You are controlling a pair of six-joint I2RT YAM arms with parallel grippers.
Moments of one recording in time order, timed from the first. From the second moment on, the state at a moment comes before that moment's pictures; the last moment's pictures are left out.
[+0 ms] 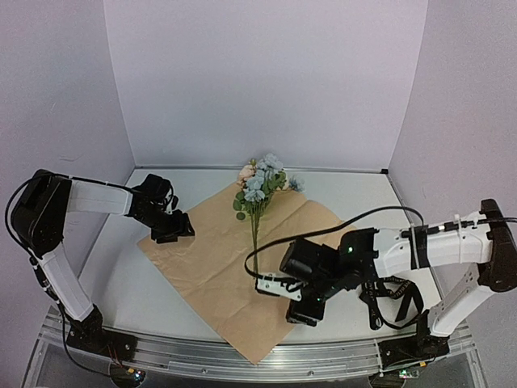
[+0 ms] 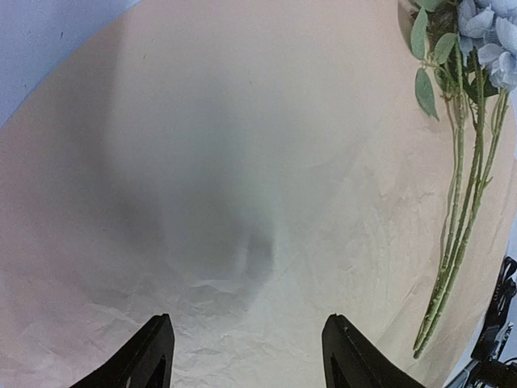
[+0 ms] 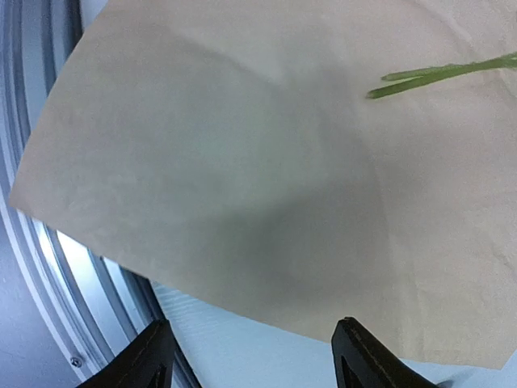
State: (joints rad) left arm -0.40 1.71 0.98 -0.32 0.24 -0.55; right arm 1.25 1.57 1.06 -0.72 0.04 -0.12
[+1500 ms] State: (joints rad) left arm -0.40 1.46 0.91 -0.39 0.19 -0.54; right arm 1.75 1.85 1.09 -0.33 0.57 -0.27
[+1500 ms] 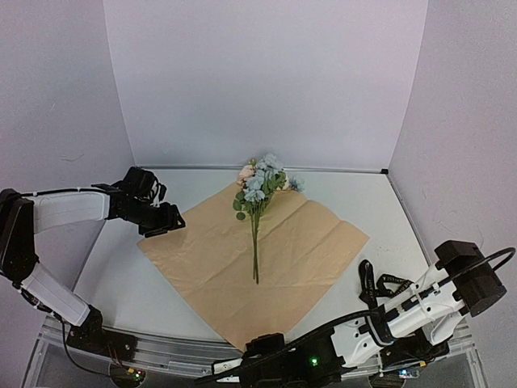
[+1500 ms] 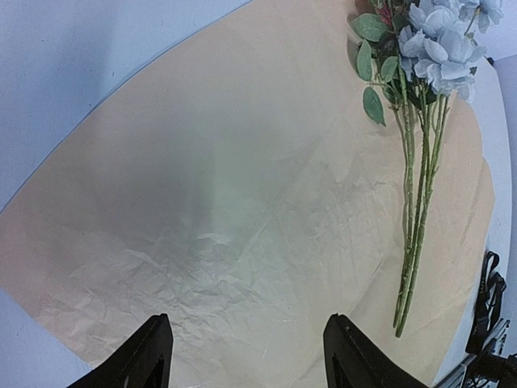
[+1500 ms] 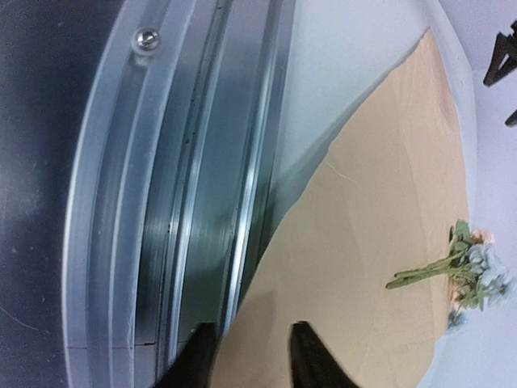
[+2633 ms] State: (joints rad) left arm -0.40 1.28 0.88 -0.43 0.21 -0.56; right arm 1.13 2.01 1.67 -0.71 0.21 -0.43
